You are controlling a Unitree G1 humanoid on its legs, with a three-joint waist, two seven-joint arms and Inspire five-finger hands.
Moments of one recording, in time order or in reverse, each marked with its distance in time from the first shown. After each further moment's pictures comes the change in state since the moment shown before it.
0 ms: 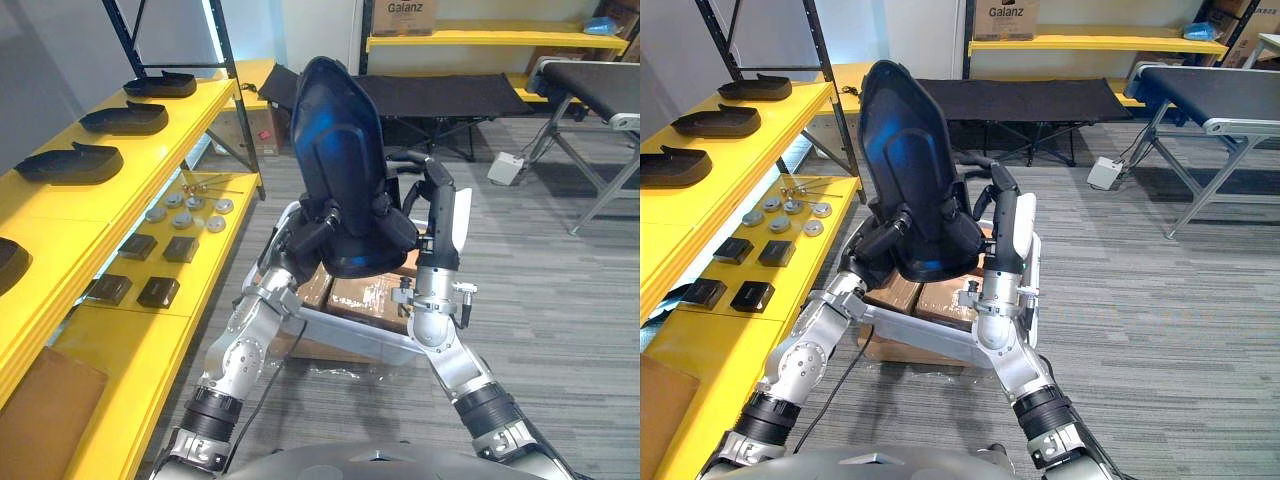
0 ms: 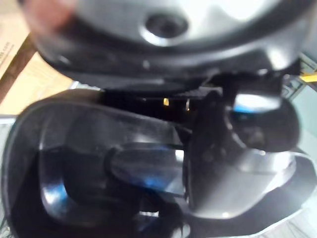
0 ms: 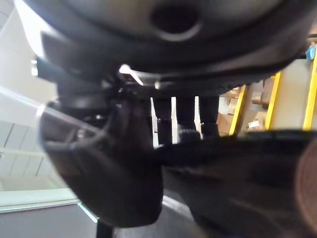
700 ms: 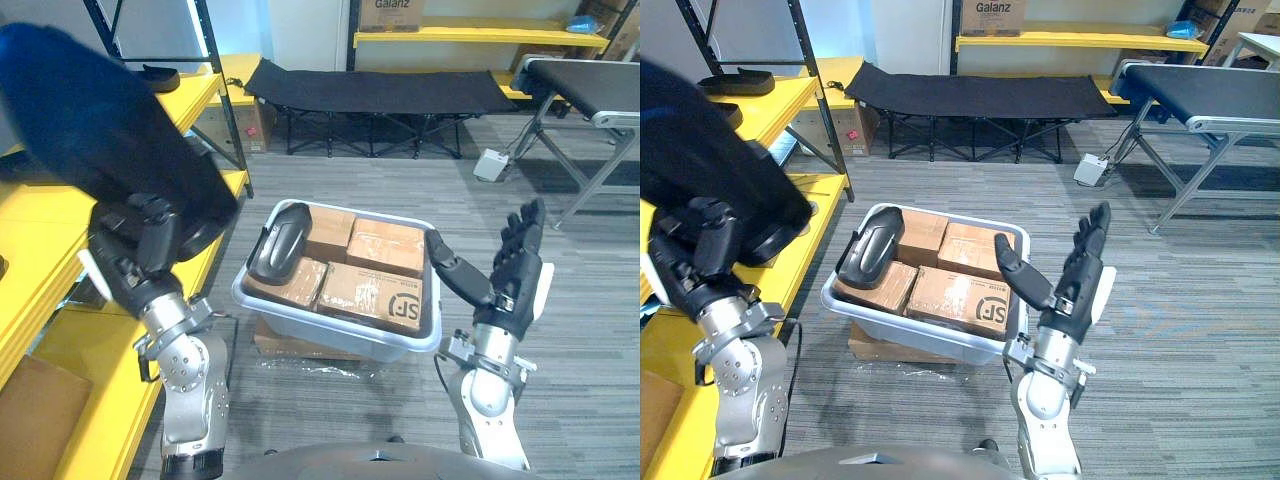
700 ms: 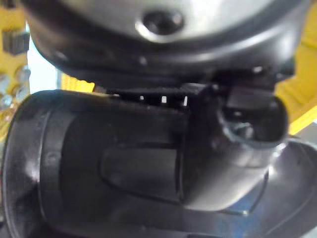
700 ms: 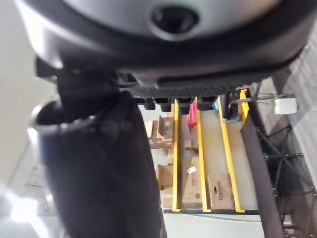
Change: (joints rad) left arm 0.312 -0.149 0.329 -0.320 0.710 -0.412 0.742; right arm 0.490 0.122 -0.264 -0.313 0.390 0.029 0.224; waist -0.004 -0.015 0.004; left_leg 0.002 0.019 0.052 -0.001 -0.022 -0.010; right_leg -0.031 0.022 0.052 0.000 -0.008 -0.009
